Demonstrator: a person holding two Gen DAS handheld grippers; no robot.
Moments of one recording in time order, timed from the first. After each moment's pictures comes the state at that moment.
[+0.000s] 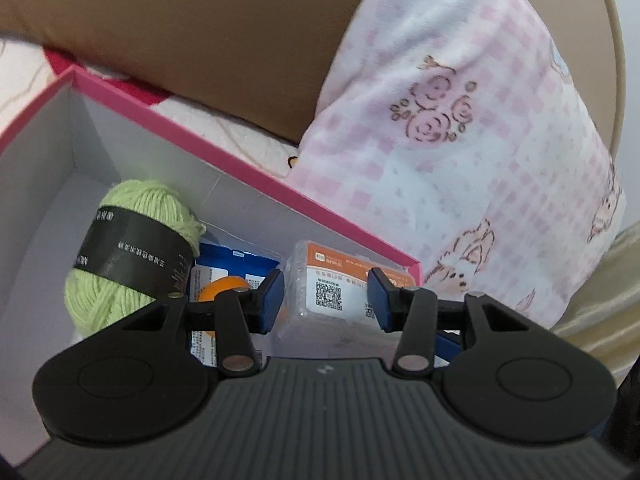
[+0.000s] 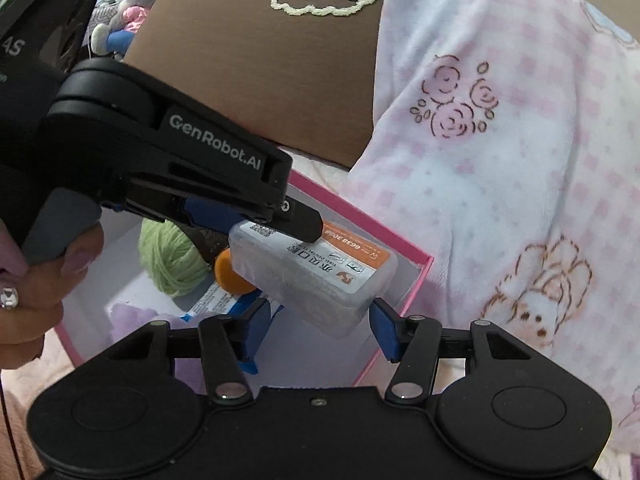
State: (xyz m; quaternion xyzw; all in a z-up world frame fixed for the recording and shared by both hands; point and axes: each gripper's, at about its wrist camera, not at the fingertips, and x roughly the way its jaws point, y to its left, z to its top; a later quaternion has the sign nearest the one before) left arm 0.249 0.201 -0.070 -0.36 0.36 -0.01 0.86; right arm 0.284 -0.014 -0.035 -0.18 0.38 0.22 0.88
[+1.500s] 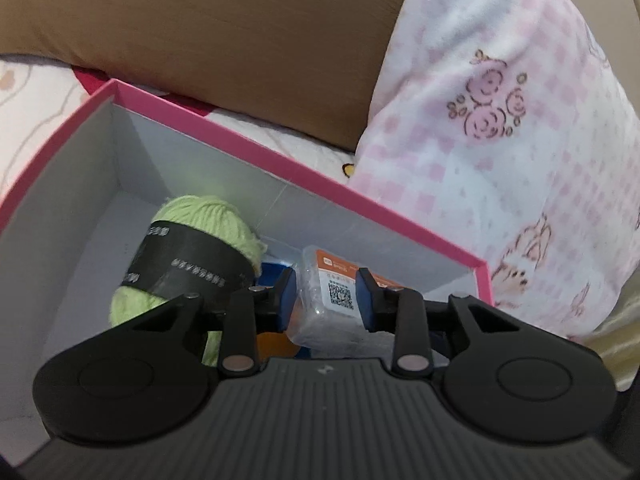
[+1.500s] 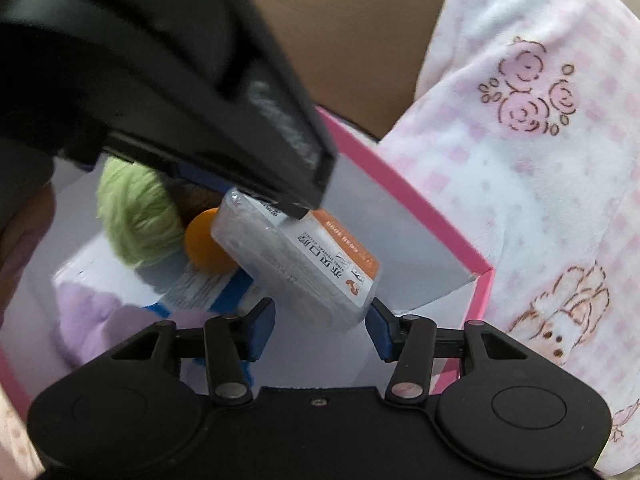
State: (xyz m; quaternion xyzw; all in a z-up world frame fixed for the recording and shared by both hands) left arm 0.252 0.215 -0.090 -0.30 0.37 0.03 0.88; right arm 0.309 0.045 -0.084 -0.28 0.42 0.15 0.85
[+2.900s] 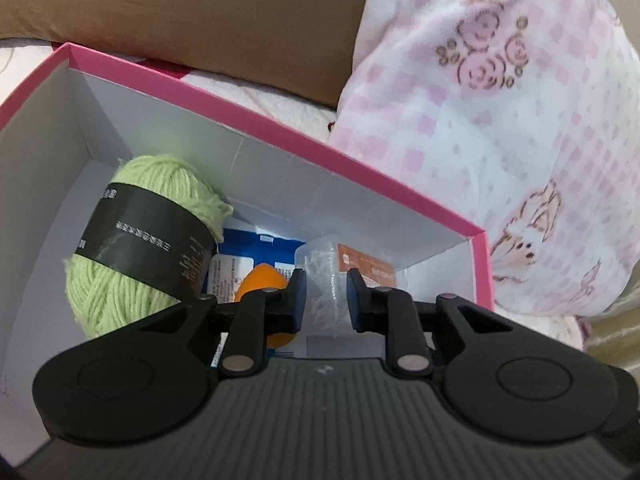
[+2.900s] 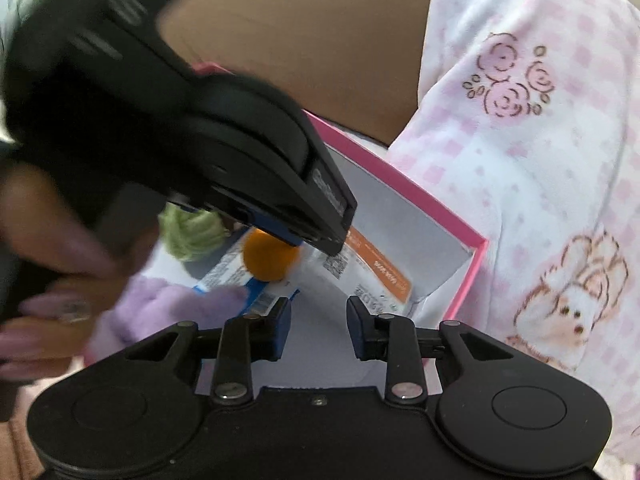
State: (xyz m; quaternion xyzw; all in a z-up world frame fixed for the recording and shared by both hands) left arm 0.268 0.181 -0.103 -0.28 0.43 0.02 0.86; right arm 0.296 -0.008 -0.063 -0.20 0.40 0.24 0.86
